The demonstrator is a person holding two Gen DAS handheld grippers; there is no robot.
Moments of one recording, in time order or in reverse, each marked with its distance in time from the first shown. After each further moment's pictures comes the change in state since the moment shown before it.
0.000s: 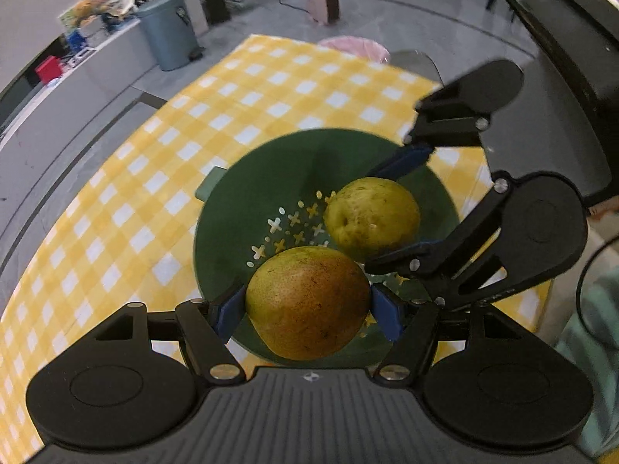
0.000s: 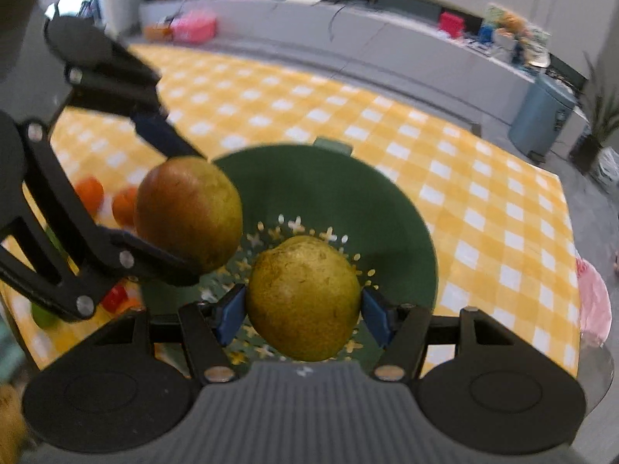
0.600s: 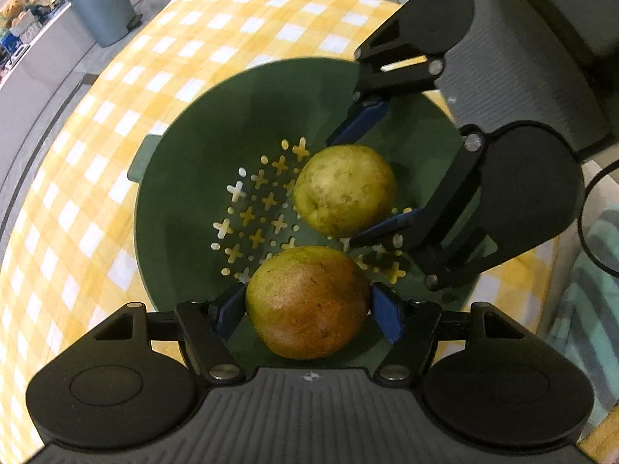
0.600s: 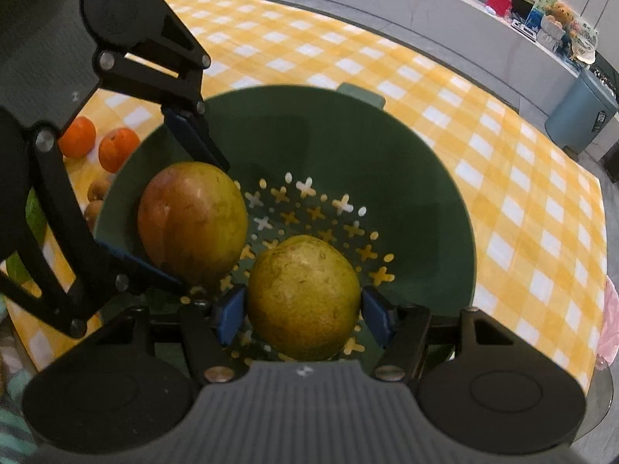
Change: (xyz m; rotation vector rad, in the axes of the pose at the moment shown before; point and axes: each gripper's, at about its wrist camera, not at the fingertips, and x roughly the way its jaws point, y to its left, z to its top) left arm 0.057 -0.001 0.005 0.148 0.185 -0.082; right arm 0.037 -0.002 0.001 -0.091 0.115 0.043
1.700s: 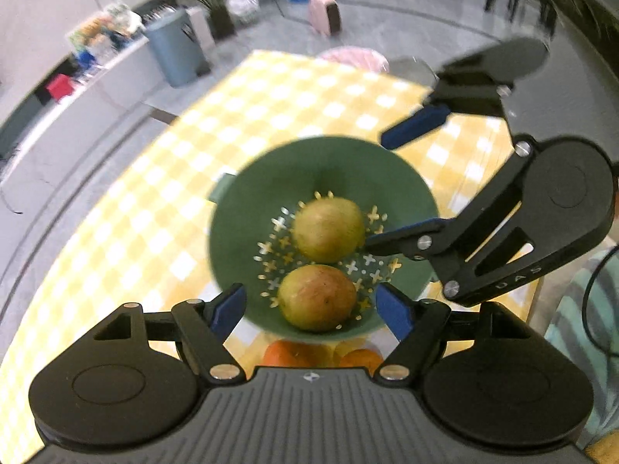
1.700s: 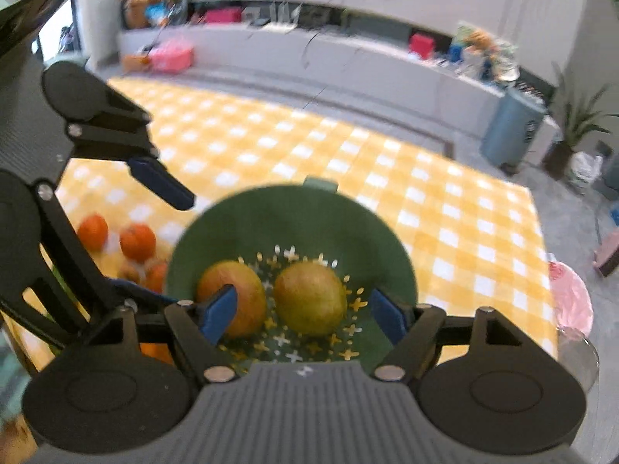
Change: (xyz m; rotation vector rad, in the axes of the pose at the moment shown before) left arm -0.090 -0.017 -0.037 -0.141 -0.239 0.152; right arm -0.095 0.039 -0.013 0.224 -0.264 -0.154
